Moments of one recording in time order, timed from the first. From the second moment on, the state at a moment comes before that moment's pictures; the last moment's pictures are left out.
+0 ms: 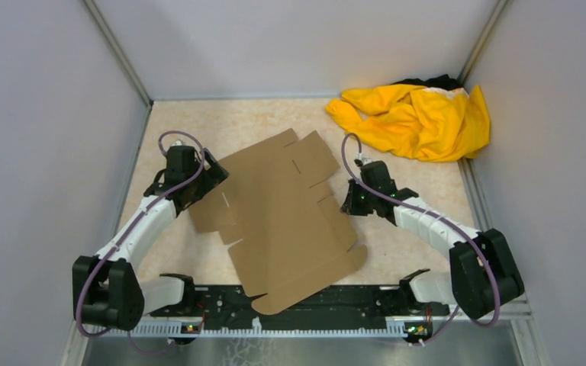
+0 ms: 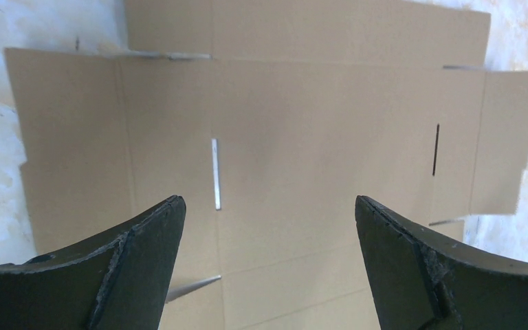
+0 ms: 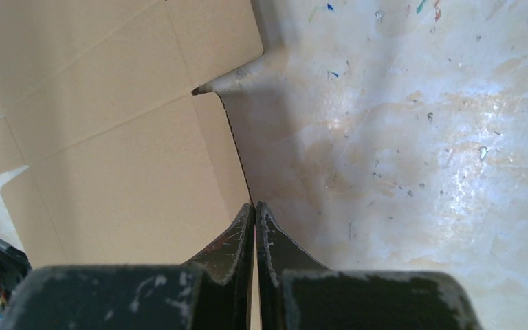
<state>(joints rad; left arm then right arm) -0.16 1.20 0.78 -0.31 -0.10 -0.73 0.43 1.27 0.67 -0.28 -0.18 0.46</state>
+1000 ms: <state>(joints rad) -0.24 0.87 0.71 -0.65 0.05 -0.83 0.37 1.16 0.59 -0.10 0.09 0.72</state>
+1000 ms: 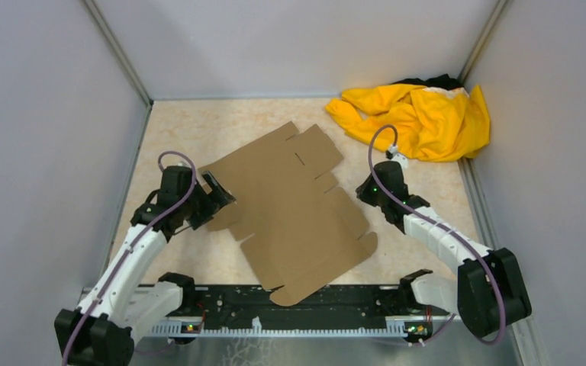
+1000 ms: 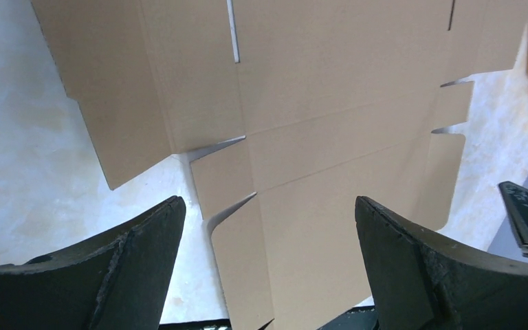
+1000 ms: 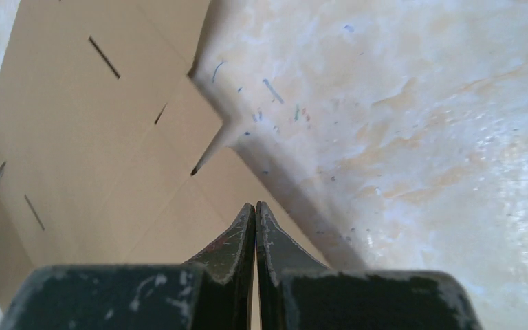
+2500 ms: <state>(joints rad) -0.27 1.55 0.86 -0.33 0.12 -0.72 0.21 1.85 1.12 -0.19 -0.61 0.23</state>
